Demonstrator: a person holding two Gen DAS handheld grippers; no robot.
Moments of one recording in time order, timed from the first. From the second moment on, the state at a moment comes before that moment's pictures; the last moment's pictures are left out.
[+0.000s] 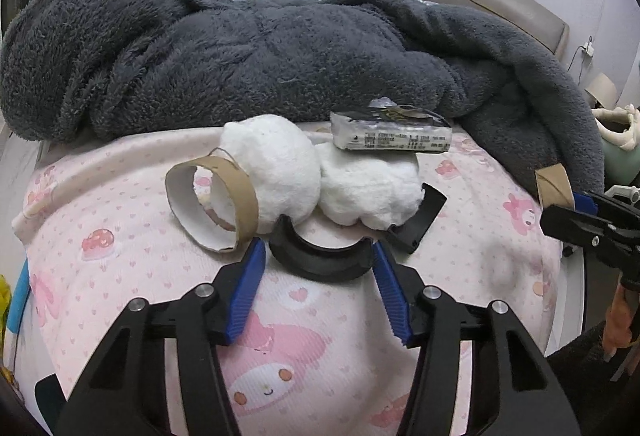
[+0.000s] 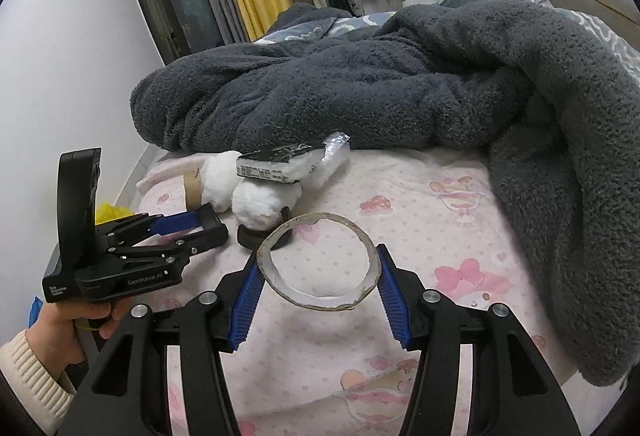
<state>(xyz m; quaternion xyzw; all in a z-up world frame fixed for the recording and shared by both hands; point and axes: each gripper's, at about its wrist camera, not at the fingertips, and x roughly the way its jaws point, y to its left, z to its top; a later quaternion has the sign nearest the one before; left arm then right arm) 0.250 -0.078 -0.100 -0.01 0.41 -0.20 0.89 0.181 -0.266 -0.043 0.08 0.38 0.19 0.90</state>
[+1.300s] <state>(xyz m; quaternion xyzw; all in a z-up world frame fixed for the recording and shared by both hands) 0.194 0.022 -0.057 -0.05 0.39 -0.14 0.91 0.175 -0.157 0.000 0.05 0.36 0.26 0.89</state>
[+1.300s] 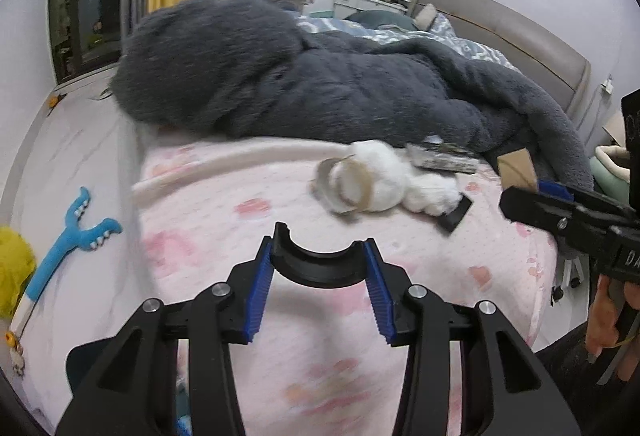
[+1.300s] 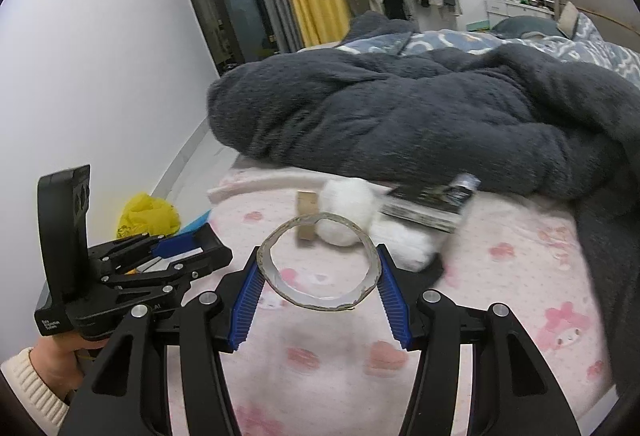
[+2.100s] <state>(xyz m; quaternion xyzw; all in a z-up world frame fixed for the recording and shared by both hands) 0.150 0.174 -0.124 -0.09 0.49 0.01 0.87 0.160 -0.007 0.014 0.01 0.37 0.36 0.85</state>
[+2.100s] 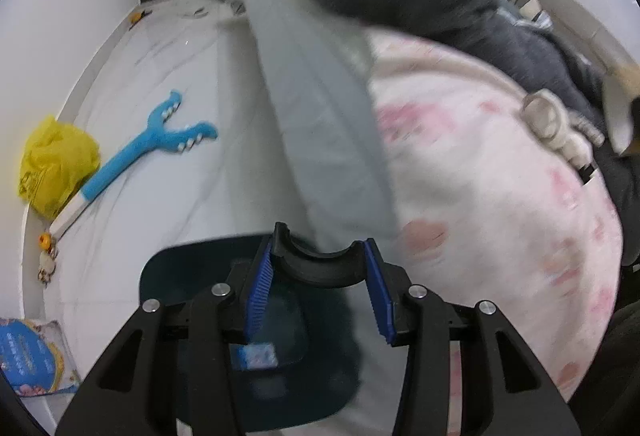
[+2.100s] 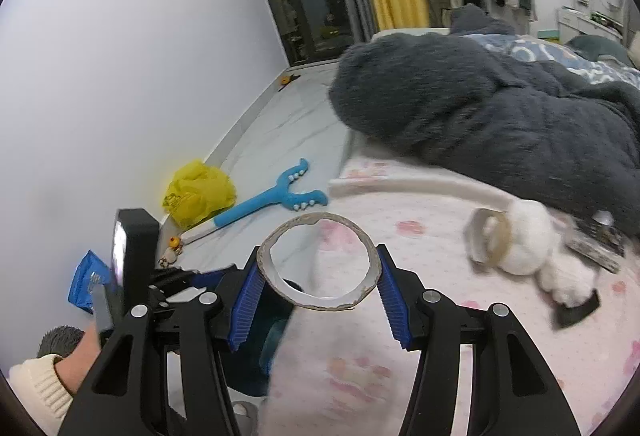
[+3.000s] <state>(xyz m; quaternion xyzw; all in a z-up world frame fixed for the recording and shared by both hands) 0.096 0.274 -0.189 -0.15 0.58 0.04 0.80 0.141 0.127 -0.032 -0.05 0.43 0.43 0.80</state>
